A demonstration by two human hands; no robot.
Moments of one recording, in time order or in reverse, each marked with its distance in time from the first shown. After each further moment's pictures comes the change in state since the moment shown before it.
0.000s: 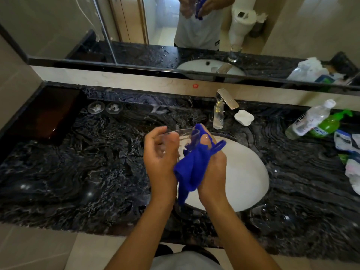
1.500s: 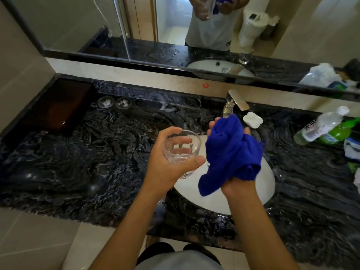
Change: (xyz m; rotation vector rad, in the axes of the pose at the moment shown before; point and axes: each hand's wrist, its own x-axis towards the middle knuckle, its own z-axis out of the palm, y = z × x) left_hand 0.015 -0.013 -0.048 0.132 -0.415 -0.038; right_hand 0.008 -0.004 -0.033 0.394 0.210 0.347
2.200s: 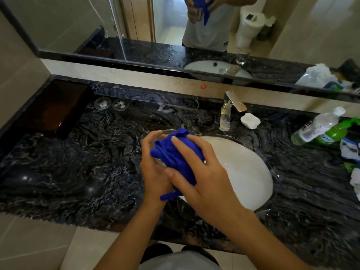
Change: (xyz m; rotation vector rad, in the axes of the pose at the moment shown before) left_hand 0.001 -0.012 0.009 -0.032 0.342 0.154; right_hand -0.035 0.011 0.017 -1.488 -0.525 -0.959
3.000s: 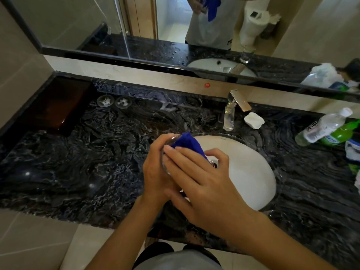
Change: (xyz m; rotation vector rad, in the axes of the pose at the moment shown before) left_hand -0.003 0.000 -0.015 0.342 -0.055 0.302; right_hand -0.002 -0.011 -0.003 -0.372 0.014 -0.377
